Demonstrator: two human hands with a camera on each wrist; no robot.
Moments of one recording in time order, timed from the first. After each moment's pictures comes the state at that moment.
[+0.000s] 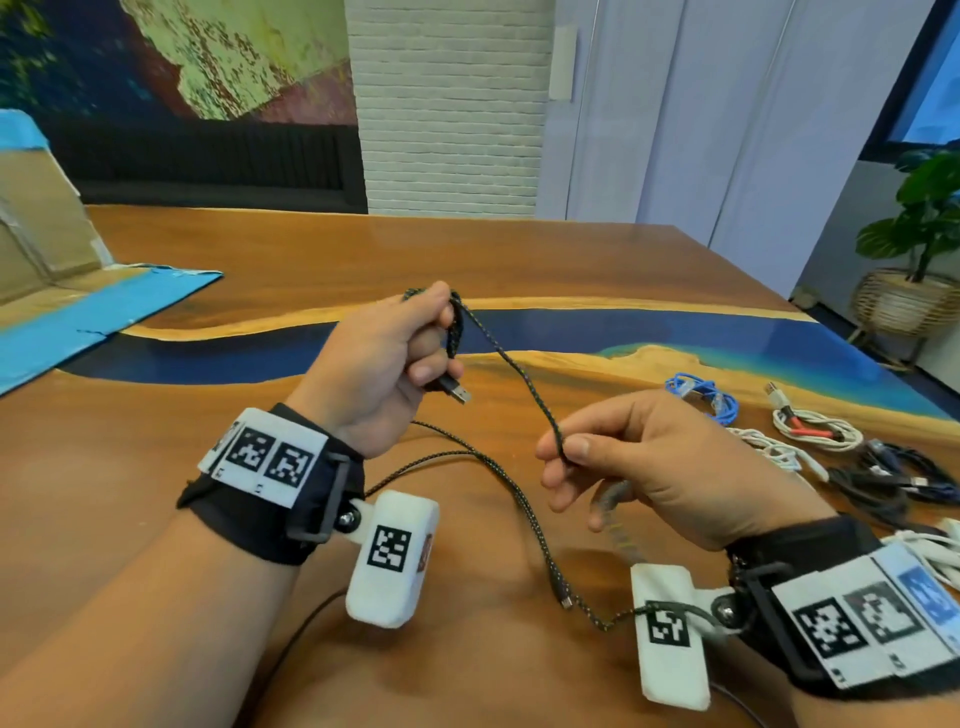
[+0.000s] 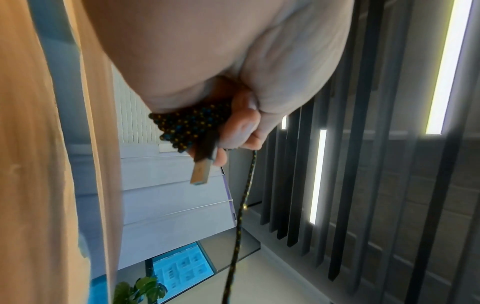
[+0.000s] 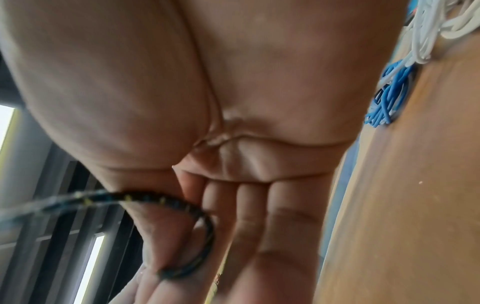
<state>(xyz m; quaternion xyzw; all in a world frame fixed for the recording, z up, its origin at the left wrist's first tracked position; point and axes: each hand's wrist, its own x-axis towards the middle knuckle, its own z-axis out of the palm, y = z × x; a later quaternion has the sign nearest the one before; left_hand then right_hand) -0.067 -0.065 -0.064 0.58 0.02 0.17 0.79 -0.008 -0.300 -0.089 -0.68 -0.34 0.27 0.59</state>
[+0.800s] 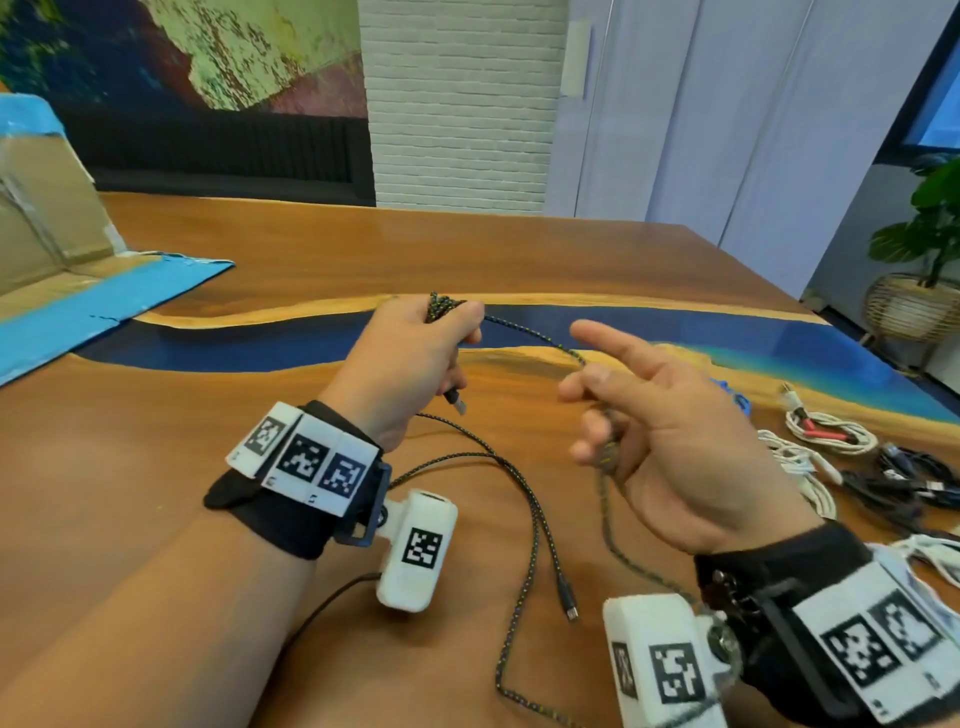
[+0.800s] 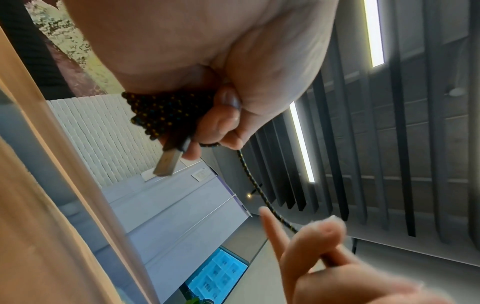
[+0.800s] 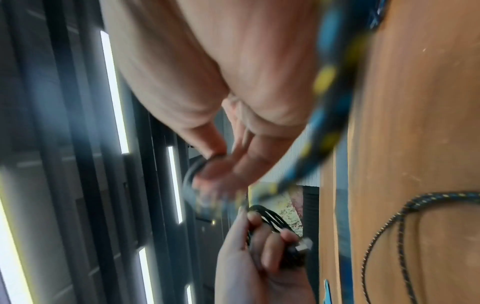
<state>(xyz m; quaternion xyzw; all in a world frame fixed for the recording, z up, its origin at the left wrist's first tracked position) -0.067 -0.066 -0.071 0.76 0.08 0.23 0.61 -0.037 -0.273 -0.068 -0.52 -0.19 0.23 0.80</state>
